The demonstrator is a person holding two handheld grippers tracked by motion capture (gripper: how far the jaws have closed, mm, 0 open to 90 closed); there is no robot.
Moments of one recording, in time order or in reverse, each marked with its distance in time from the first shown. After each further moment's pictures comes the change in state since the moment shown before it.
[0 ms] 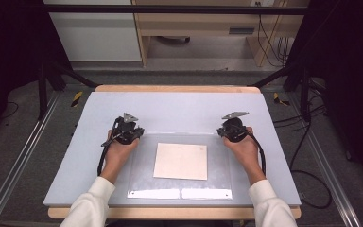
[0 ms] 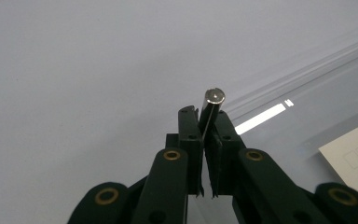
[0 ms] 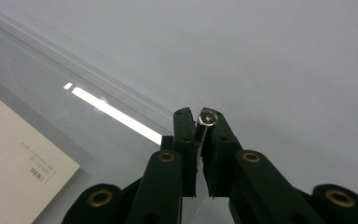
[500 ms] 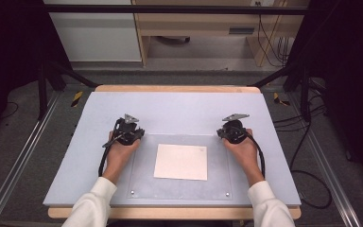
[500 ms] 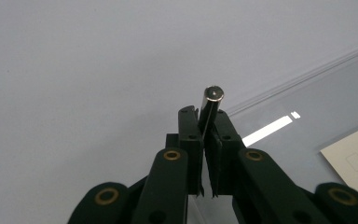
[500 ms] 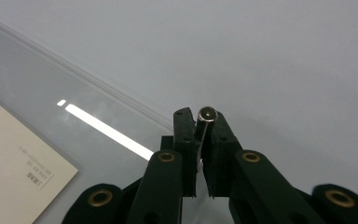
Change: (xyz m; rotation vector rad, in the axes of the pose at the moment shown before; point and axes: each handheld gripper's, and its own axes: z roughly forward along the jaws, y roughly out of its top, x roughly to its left) left arm -0.001 -0.004 0.006 0.009 0.008 -0.015; right arm -0.001 -0.007 0.007 -0.017 0.003 0.013
